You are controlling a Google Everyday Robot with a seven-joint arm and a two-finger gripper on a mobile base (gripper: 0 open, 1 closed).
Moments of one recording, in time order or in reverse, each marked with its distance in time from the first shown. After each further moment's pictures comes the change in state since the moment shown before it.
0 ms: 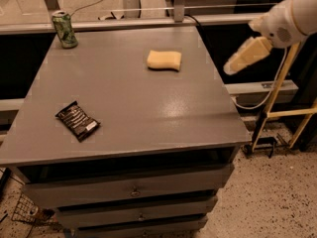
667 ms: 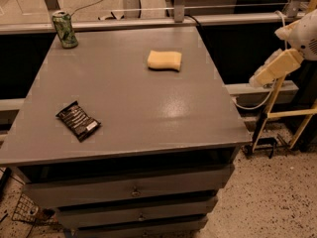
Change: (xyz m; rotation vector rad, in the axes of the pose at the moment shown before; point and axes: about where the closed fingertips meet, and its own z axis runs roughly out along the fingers) arm 0.047 0.012 -0.044 0.046 0.075 0.010
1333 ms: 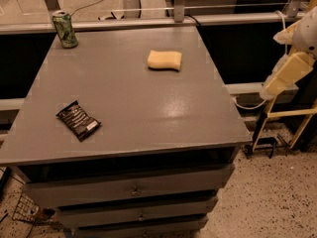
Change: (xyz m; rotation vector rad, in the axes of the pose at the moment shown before) arm 0.008 0.036 -0.025 -0.099 0.152 -0.111
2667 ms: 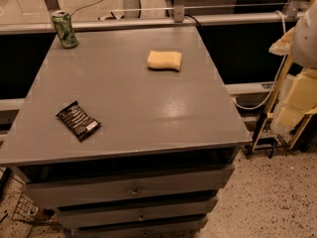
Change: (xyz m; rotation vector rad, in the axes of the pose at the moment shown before) arm -0.017 0.100 -0.048 -0.068 0.236 -0.163
